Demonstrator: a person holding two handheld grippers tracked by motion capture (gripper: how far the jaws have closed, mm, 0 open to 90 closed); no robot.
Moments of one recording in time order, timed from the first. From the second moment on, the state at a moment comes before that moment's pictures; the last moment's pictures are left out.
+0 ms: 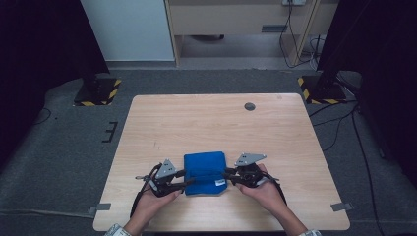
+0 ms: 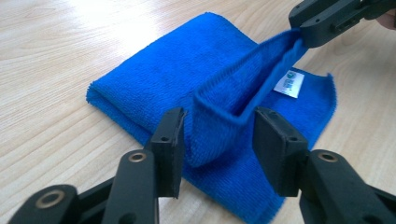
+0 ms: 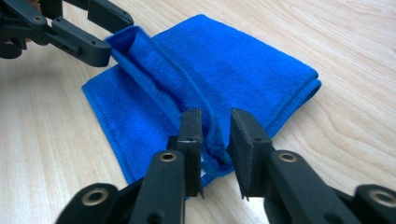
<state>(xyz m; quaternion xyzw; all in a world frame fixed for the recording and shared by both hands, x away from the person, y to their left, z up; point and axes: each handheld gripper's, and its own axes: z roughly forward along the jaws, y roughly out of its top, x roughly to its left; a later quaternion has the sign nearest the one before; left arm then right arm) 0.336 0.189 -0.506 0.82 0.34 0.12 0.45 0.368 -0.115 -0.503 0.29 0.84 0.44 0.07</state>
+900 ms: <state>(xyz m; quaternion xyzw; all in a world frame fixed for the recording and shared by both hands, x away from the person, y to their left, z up) 0.342 0.196 -0.498 0.79 0.37 0.15 0.47 0.371 -0.108 -0.500 0.31 0.84 0.44 0.08</state>
